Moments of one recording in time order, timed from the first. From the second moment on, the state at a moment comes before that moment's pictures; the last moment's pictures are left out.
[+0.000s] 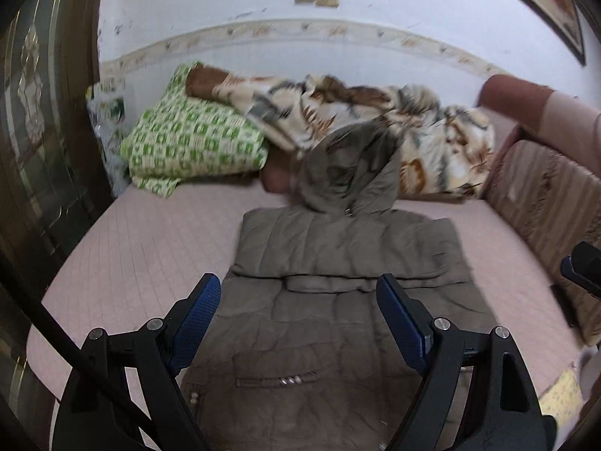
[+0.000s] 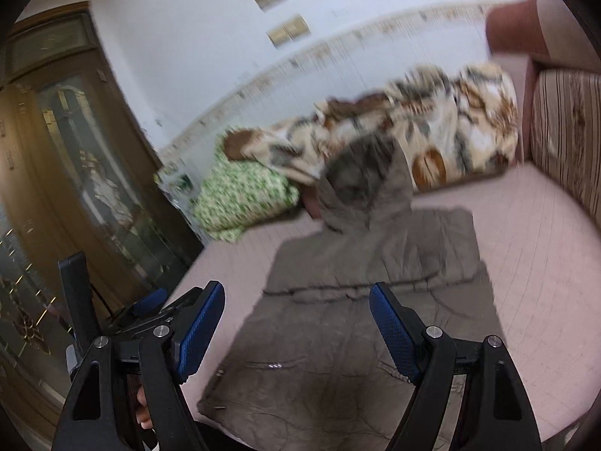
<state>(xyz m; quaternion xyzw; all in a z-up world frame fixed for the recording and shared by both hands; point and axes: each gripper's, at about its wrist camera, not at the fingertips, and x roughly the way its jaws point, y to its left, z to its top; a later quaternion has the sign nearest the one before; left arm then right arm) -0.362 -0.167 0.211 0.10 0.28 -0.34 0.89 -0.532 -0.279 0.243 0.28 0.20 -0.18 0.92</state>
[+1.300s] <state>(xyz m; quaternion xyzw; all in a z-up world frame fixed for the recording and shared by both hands) -0.230 -0.284 0.080 0.17 0.26 -0.28 0.91 -0.164 -0.657 0.194 0.41 0.23 -0.29 0.83</state>
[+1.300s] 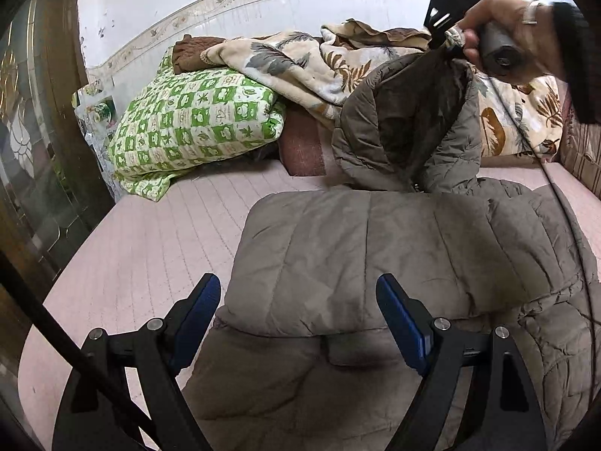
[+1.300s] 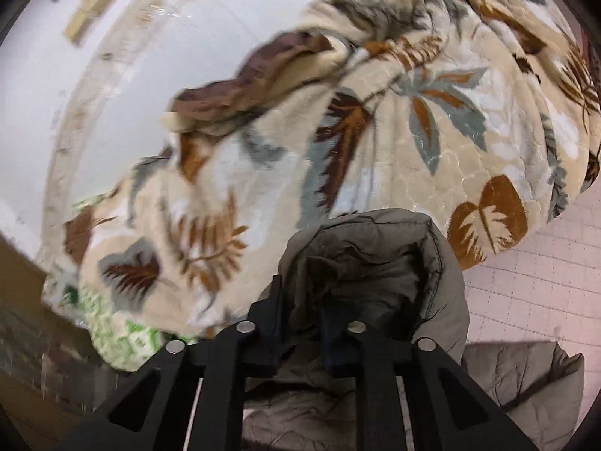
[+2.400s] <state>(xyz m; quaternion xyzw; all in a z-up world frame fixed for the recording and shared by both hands) -0.208 -0.259 0.090 0.12 0.28 -0.26 0.91 -0.268 -0.506 0.157 0.31 0.27 -0.29 0.86</state>
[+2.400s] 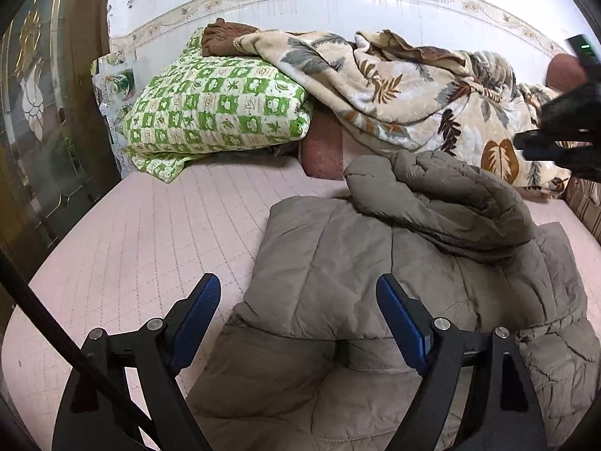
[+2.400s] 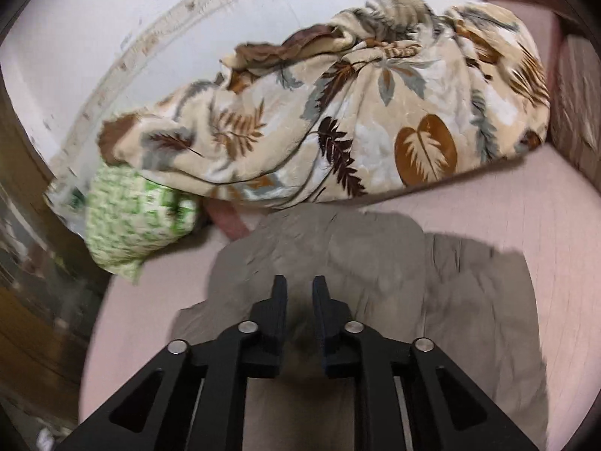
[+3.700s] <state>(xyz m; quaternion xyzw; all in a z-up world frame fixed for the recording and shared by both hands) -0.188 -0.255 0.078 0.12 0.32 -0.25 0.91 -0.261 -0.463 0.086 0.22 0.34 -0.29 0.87</state>
